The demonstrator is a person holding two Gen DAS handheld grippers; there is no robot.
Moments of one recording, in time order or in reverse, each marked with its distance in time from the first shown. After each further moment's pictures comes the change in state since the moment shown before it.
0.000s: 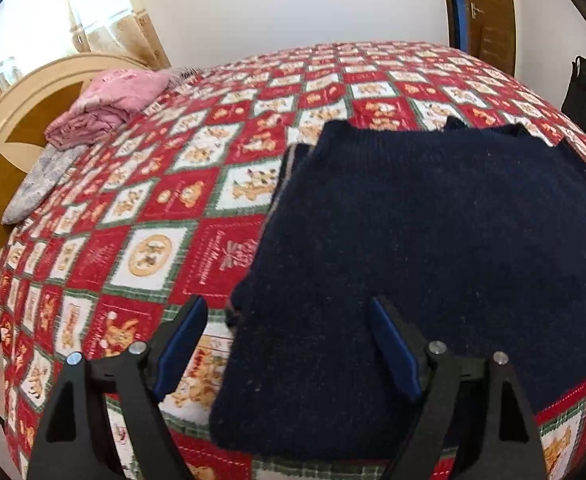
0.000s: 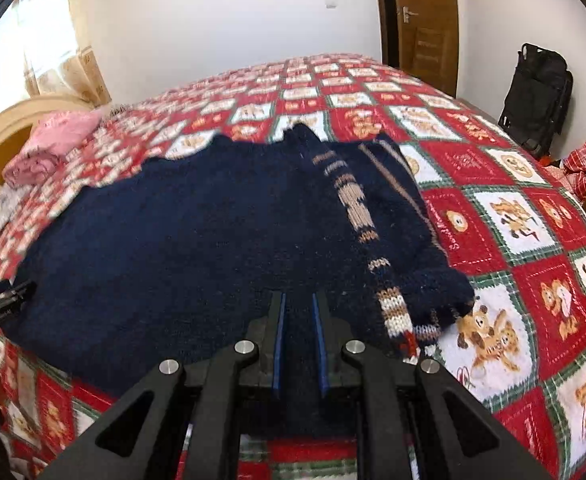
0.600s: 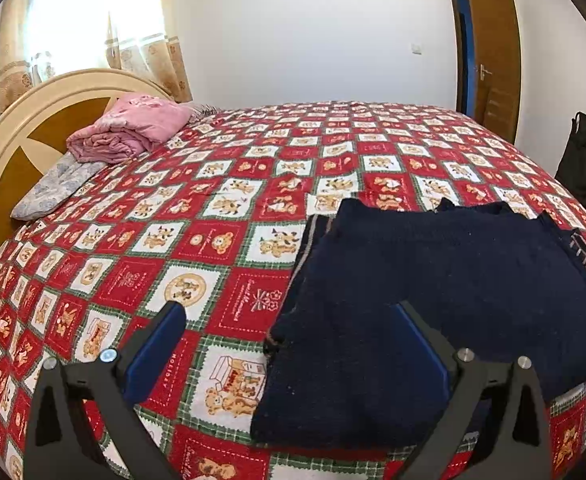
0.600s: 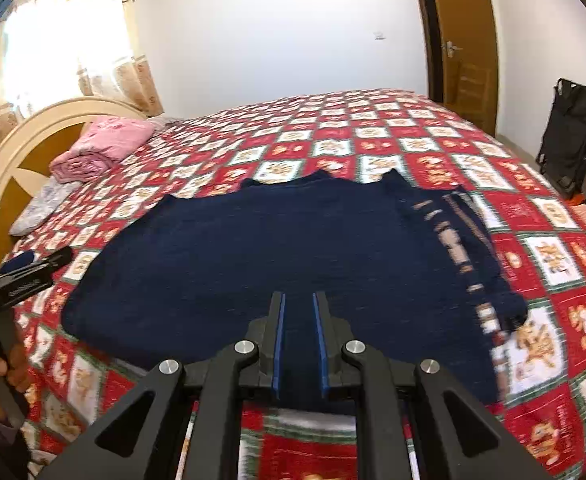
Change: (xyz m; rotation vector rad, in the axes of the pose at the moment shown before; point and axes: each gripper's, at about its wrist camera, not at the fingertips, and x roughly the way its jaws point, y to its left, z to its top) left arm -0.044 0.032 0.006 -0.116 -0.166 -0.037; right arm -0.042 0.076 -0.003 -0.096 -0.082 0.142
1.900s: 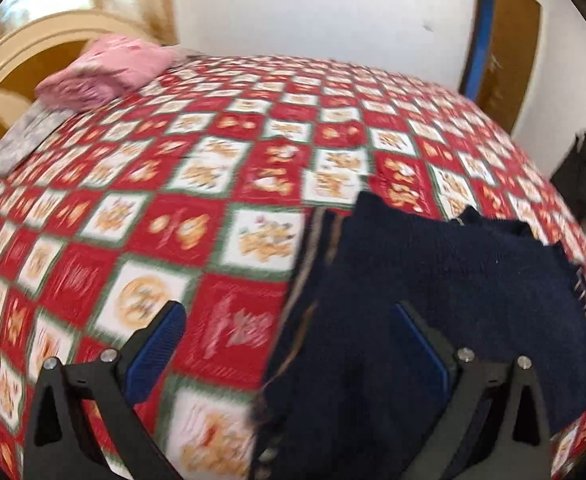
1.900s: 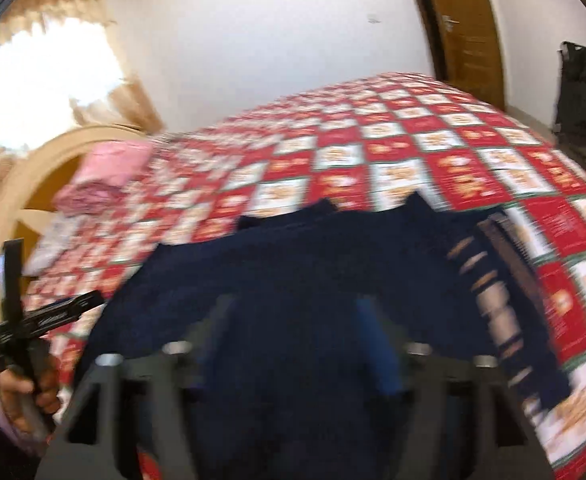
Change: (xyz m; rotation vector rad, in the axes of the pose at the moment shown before) left arm 0.061 0.051 0.024 -0.130 0.185 -0.104; right arm 0.051 -0.043 0.055 0.109 0.003 0.111
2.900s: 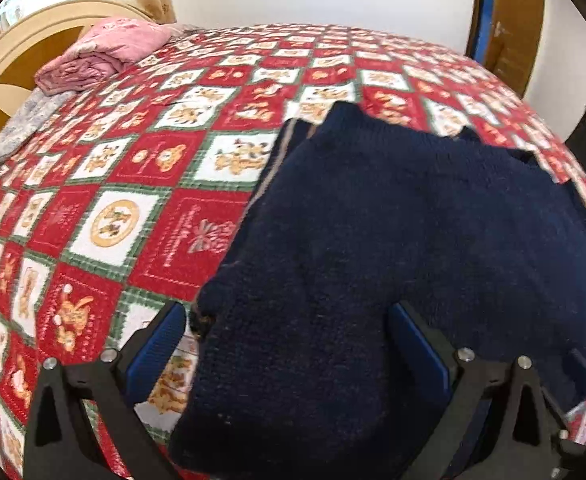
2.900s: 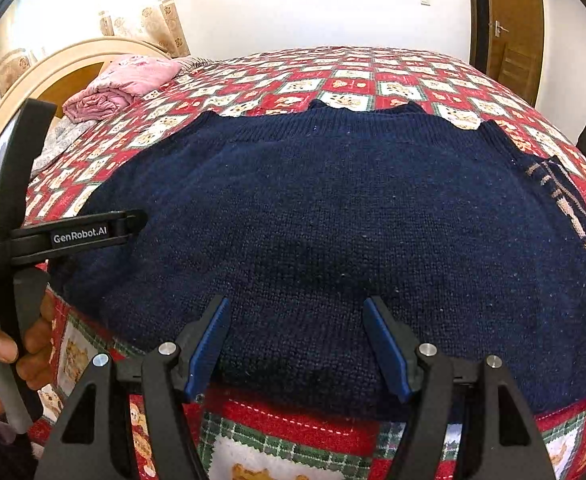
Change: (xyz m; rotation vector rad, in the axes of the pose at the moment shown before) left arm 0.023 -0.038 -0.046 0.050 0.102 0.043; right arm 0.029 0.071 -0.093 -0.198 0.179 -0.091
